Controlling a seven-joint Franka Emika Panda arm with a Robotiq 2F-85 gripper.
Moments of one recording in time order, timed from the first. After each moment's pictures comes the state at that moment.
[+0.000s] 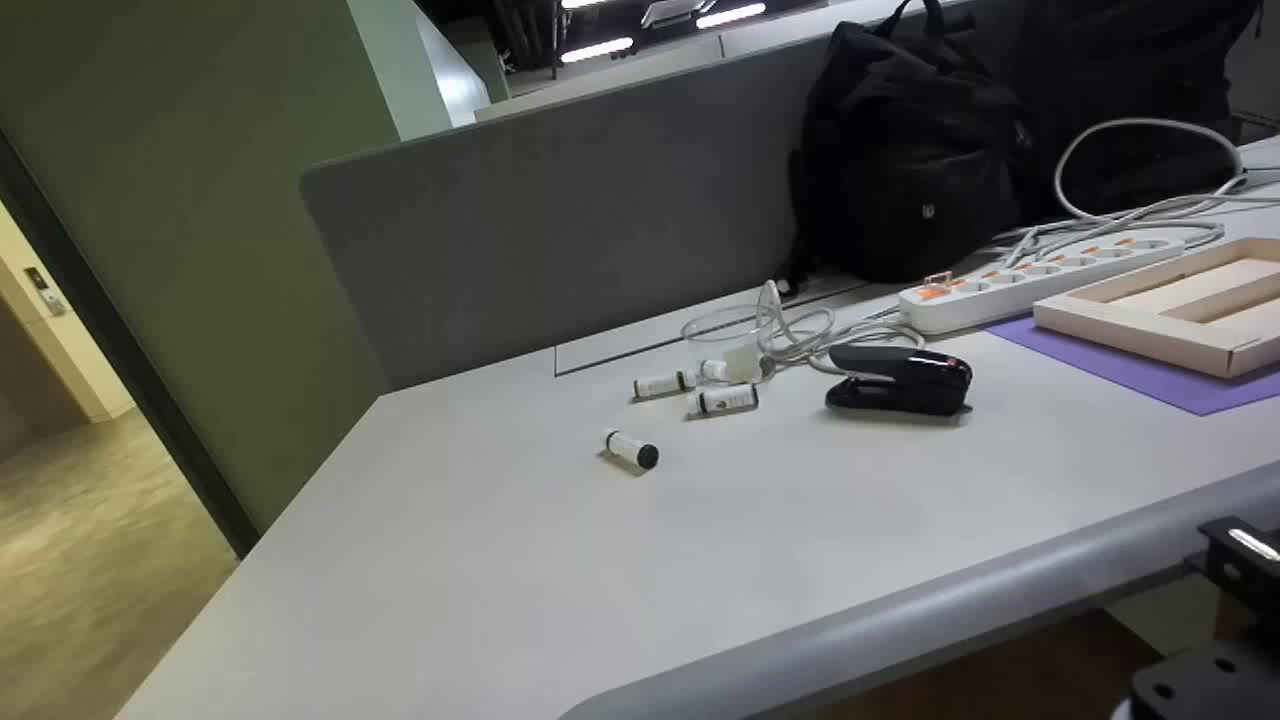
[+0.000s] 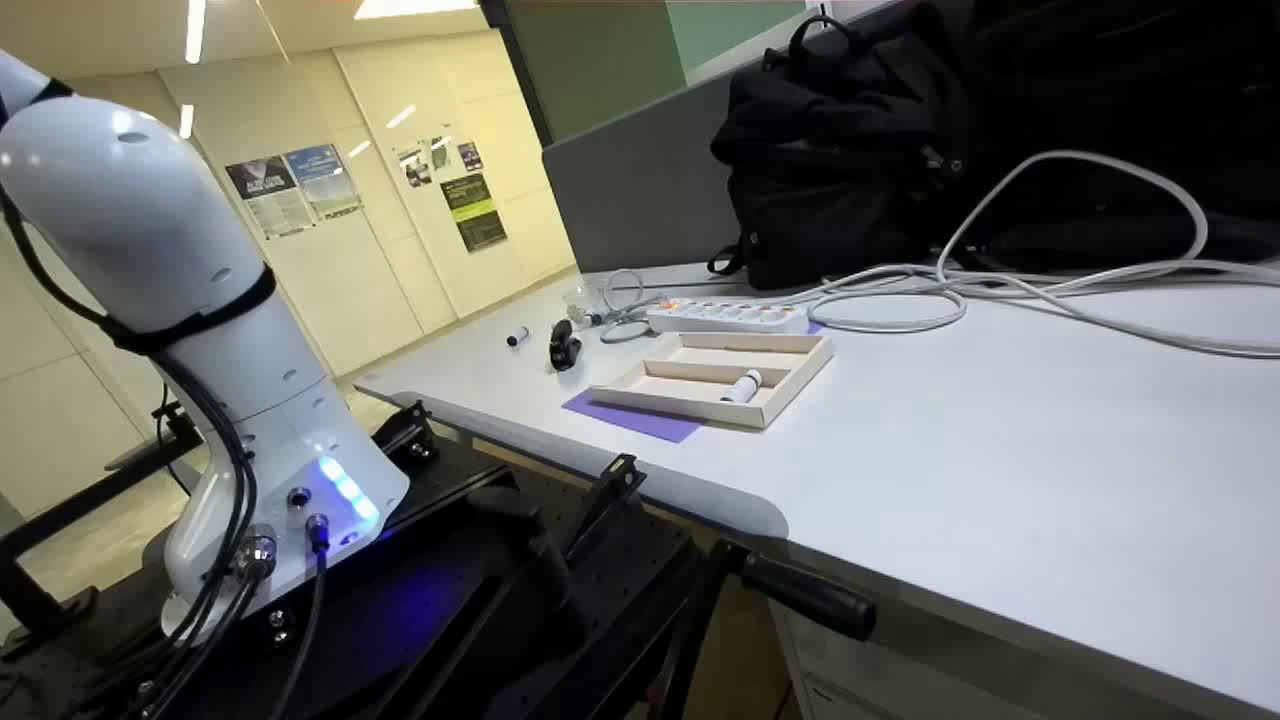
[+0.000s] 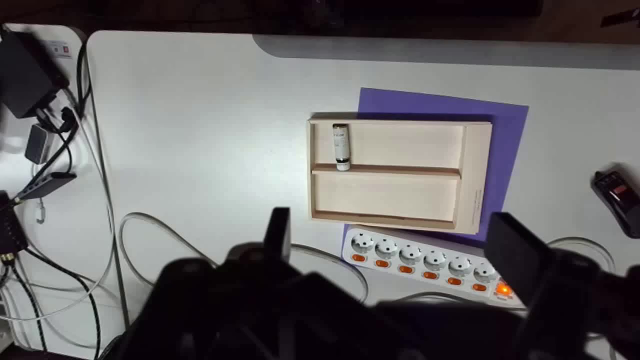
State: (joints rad) arm -0.15 -0.67 -0.14 -2.37 -0.26 1.73 -0.23
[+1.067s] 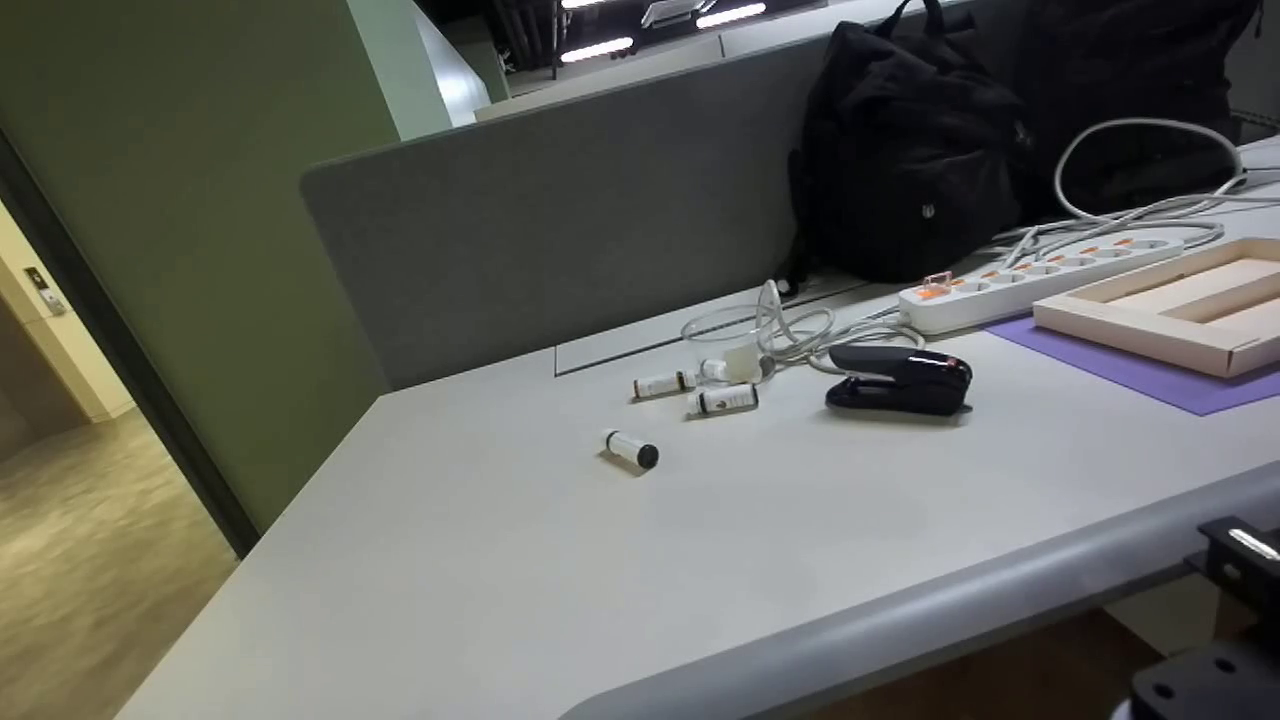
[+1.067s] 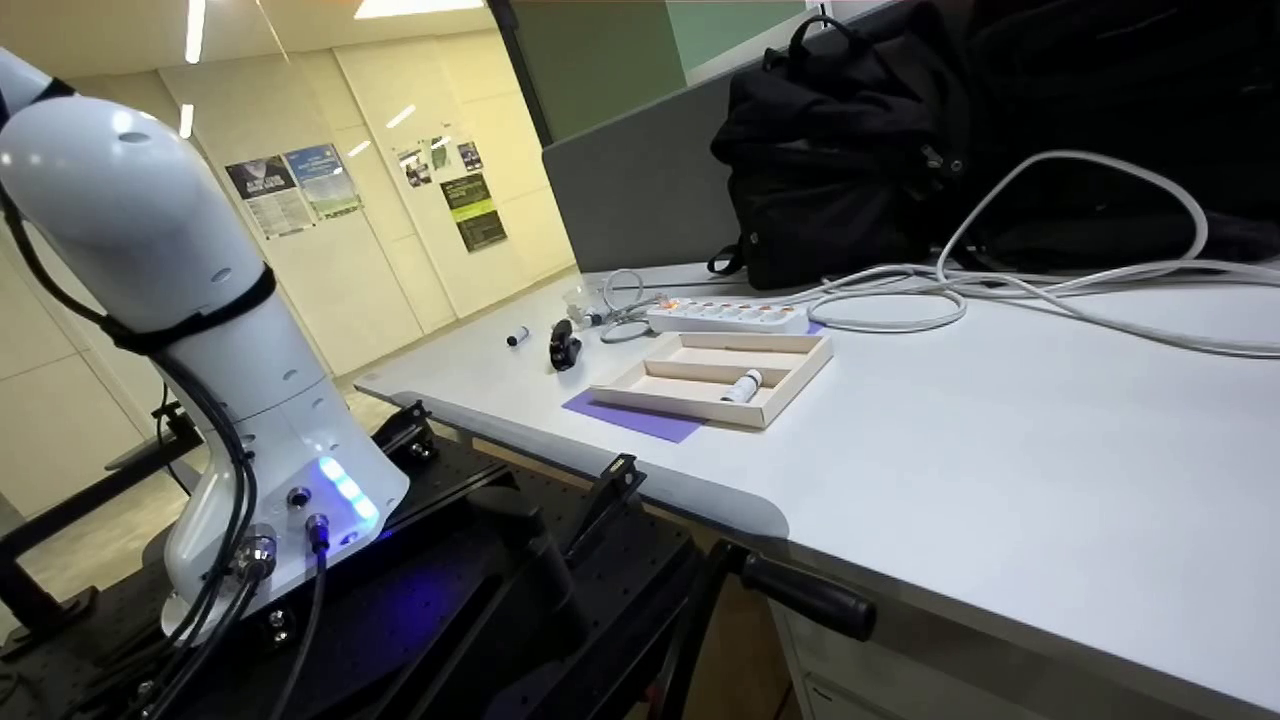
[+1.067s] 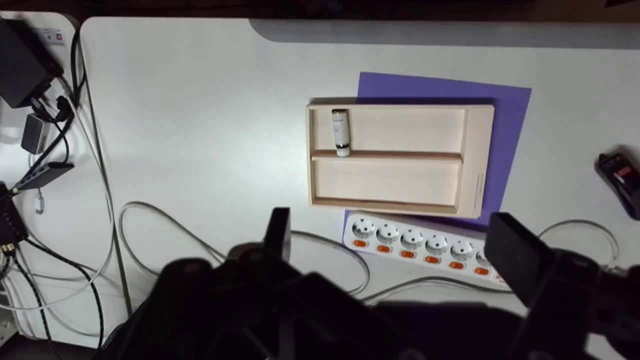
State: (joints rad) arm -0.15 -0.65 -0.14 -2.37 -0.25 1.79 -0.21
